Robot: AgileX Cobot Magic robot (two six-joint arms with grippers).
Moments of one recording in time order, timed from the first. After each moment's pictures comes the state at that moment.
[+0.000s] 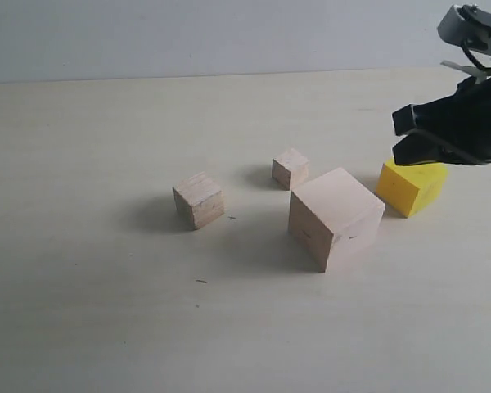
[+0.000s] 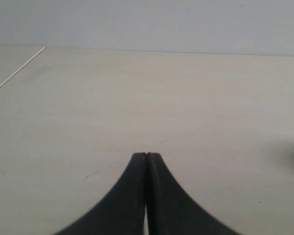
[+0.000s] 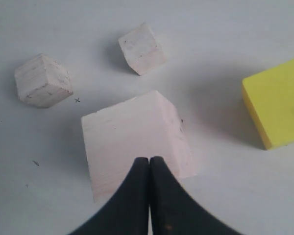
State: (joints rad) left arm 0.12 0.01 0.00 -0.06 0.37 0.09; right arm 0.09 1.42 -0.80 0.75 0.67 -0.60
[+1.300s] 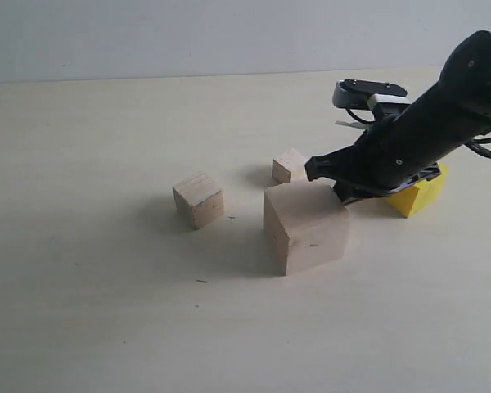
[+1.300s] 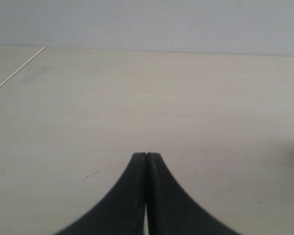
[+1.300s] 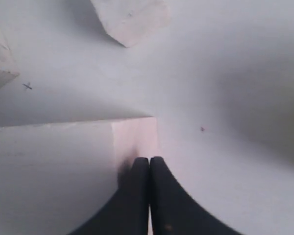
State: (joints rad) left arm 0.12 0.01 0.00 -0.06 0.37 0.09; right arm 0.32 1.78 -0.95 0.55 0.52 -0.32
